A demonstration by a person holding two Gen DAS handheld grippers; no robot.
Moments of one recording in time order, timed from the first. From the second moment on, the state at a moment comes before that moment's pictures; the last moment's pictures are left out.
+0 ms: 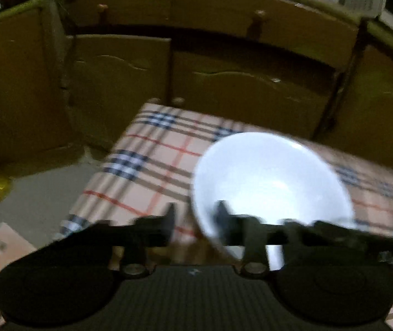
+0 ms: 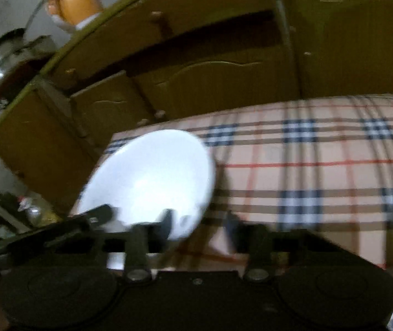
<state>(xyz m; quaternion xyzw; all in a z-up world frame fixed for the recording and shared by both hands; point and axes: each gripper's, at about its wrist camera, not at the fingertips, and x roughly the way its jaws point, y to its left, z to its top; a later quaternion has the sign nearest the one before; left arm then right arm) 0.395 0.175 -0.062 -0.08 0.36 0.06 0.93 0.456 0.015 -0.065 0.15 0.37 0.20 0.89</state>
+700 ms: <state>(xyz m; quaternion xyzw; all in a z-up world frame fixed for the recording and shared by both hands) 0.214 0.070 0.037 -0.07 0.30 0.05 0.95 0.247 -0.067 0.036 0.11 0.28 0.17 0.94</state>
